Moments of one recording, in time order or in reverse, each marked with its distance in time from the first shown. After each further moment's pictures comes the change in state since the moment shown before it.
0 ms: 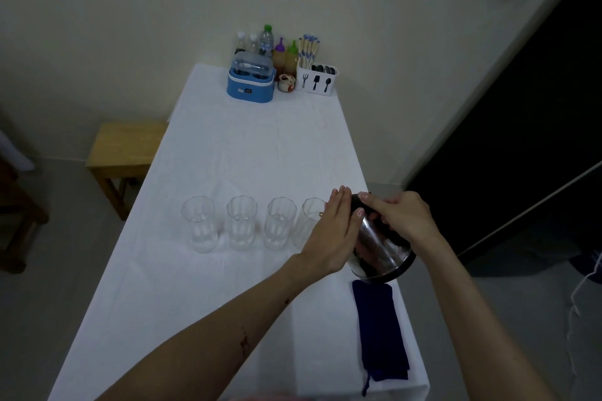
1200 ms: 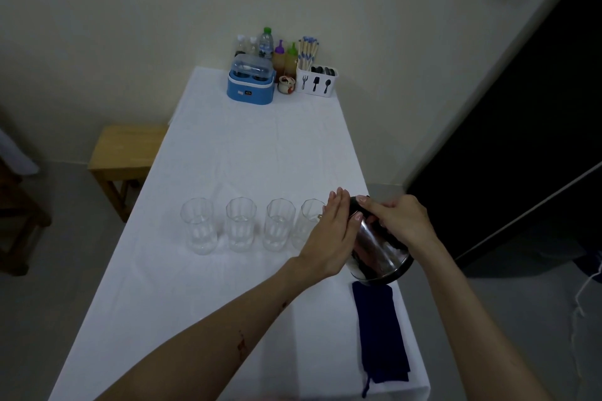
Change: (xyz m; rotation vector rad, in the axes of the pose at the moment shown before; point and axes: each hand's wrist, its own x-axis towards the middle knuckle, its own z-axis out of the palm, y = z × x) left_hand -0.001 -0.003 0.005 0.013 -0.007 0.006; right_hand -0.001 0.005 0.002 0.001 0.005 -0.012
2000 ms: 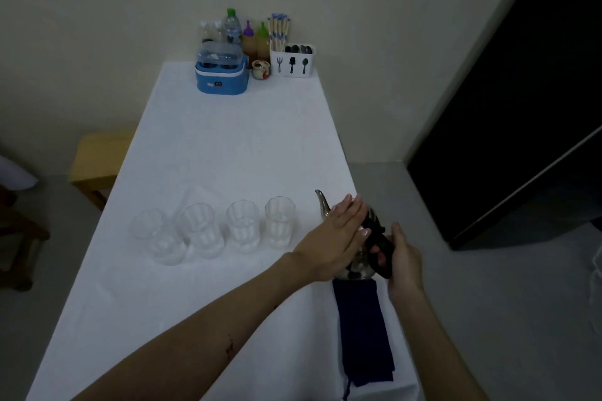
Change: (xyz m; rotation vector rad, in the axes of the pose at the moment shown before) left_hand 0.053 0.001 0.061 0.428 -0.254 0.247; right_hand 0.016 0.129 0.016 0.828 0.209 0.482
